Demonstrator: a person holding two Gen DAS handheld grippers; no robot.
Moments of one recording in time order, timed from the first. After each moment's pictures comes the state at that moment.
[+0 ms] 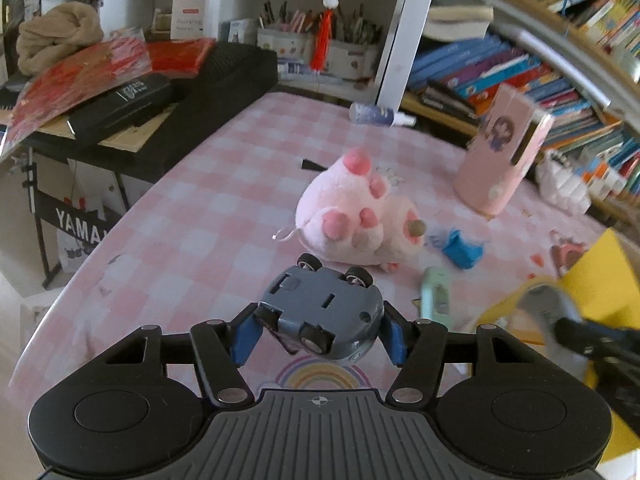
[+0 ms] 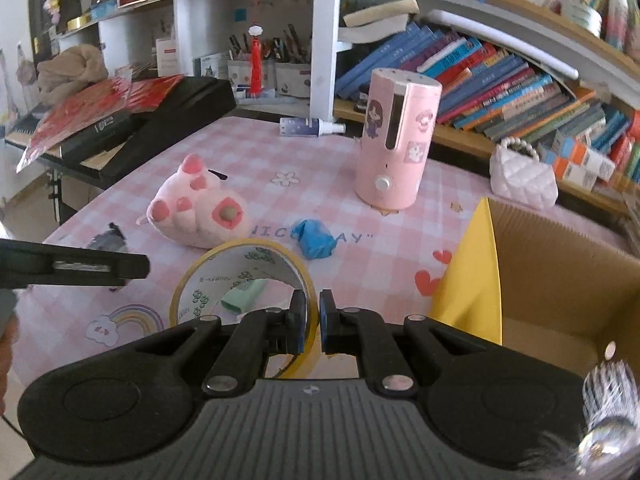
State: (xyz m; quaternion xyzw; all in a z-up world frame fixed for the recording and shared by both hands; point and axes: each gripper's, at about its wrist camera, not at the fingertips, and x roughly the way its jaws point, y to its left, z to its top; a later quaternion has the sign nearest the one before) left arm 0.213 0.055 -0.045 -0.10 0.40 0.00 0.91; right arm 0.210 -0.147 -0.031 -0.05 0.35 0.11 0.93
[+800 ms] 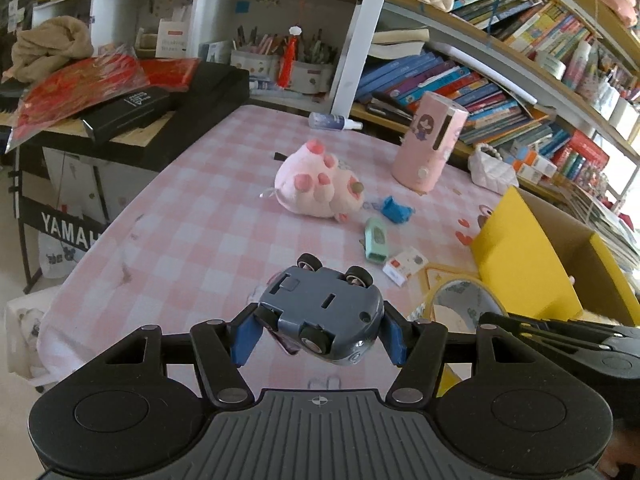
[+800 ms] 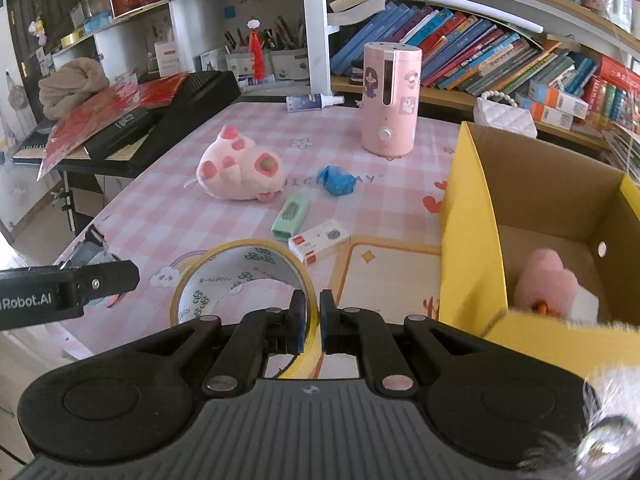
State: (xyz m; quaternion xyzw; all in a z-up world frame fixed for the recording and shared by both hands) left arm 0.094 0.063 -0.019 -0.10 0.37 -0.06 0.92; right arm 0.116 -0.136 -0.026 0.00 0.37 0.10 0.92
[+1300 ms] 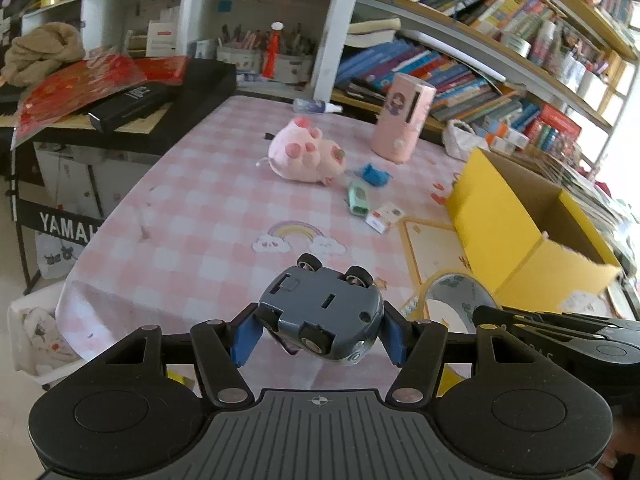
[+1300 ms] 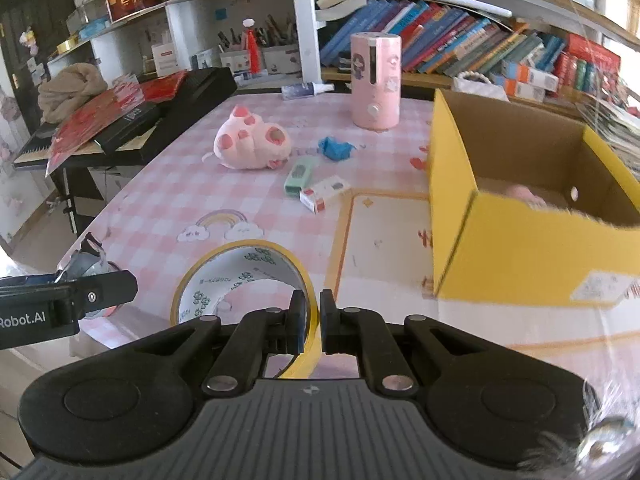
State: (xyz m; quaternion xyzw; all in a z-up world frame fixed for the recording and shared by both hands) left arm 0.028 0.069 -0.017 -0.08 0.37 -0.09 0.92; right arm 0.037 -0.128 -0.026 0.02 0.37 0.07 0.92
